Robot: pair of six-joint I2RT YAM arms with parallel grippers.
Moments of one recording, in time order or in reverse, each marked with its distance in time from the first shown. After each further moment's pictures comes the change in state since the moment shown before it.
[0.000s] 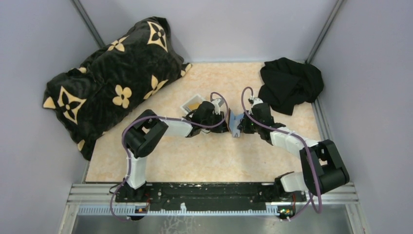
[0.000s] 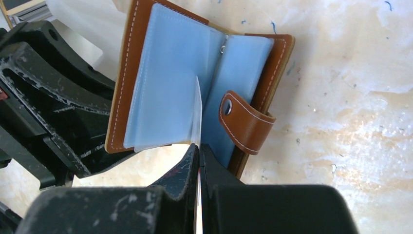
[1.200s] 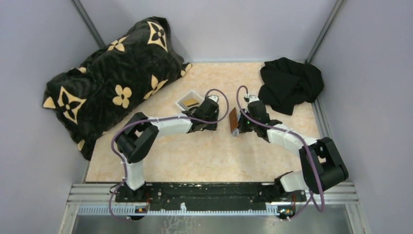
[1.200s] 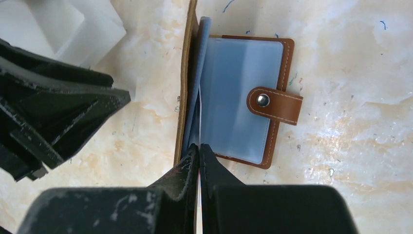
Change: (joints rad) left arm -0.029 -0.130 0.085 -0.470 -0.436 0.109; right arm 0.061 0.023 0.068 -0.074 0.094 -0.027
